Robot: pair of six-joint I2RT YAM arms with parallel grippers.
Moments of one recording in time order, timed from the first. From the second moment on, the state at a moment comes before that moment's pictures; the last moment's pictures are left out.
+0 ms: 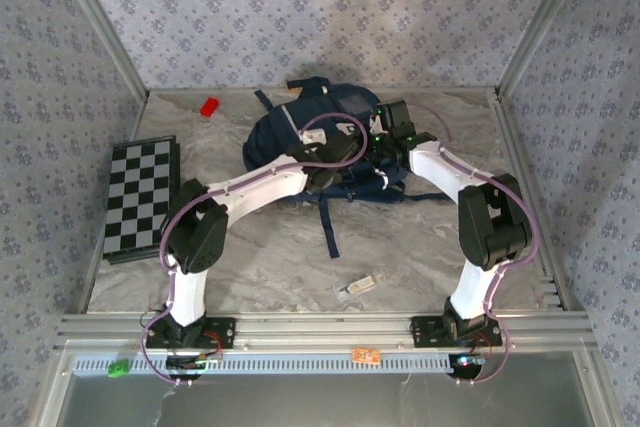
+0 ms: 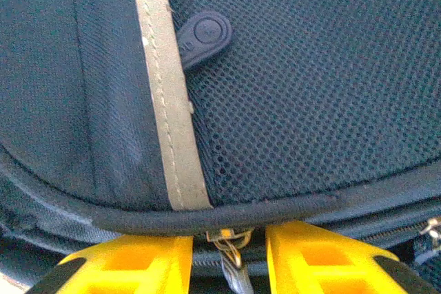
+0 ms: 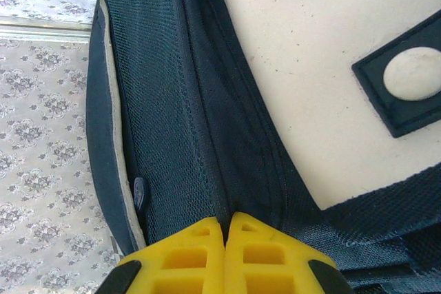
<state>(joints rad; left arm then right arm) -0.86 1.94 1.60 -0.74 -0.51 -0.93 0.37 1.79 1.29 -0.23 -0.49 0.95</state>
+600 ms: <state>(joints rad) -0.85 1.92 1.59 -0.73 -0.49 -0.84 0.36 1.79 1.29 -0.22 -0.49 0.95</state>
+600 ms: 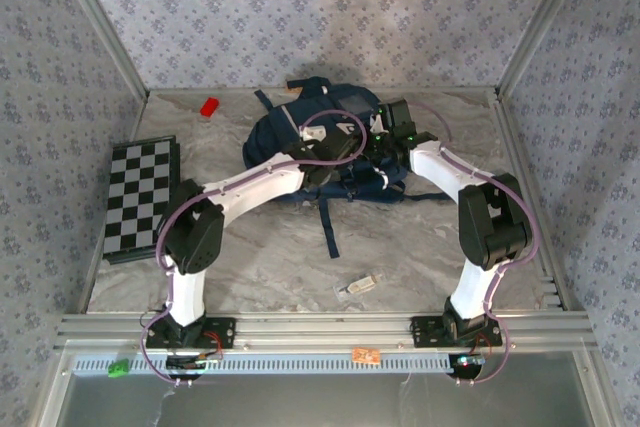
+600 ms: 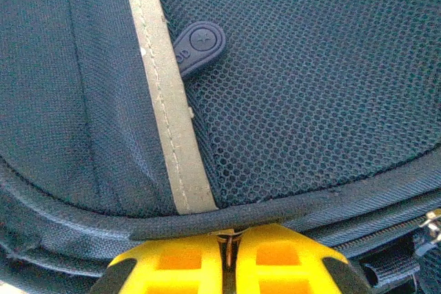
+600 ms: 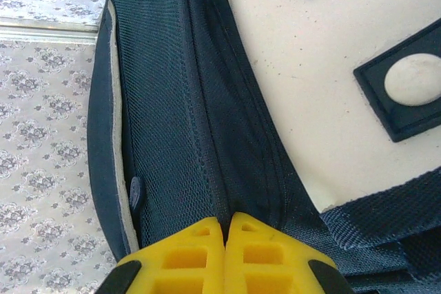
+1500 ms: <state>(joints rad) -0.76 1.76 1.43 -0.66 -0.26 -0.67 0.43 1.78 1.25 -0.13 -0.45 1.11</state>
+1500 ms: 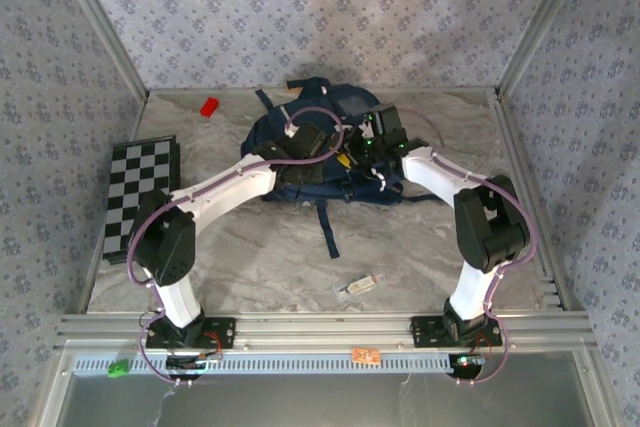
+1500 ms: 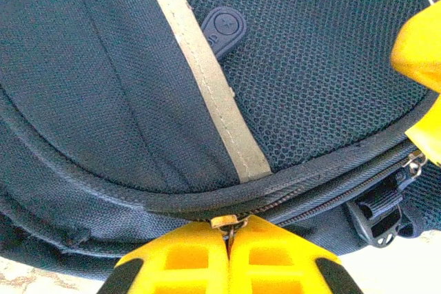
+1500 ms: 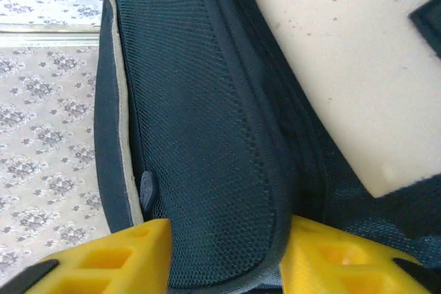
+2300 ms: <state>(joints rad) -0.82 1.75 1.43 -0.71 -0.20 -0.65 0.33 1.82 1.37 -0.40 -0.58 0.83</state>
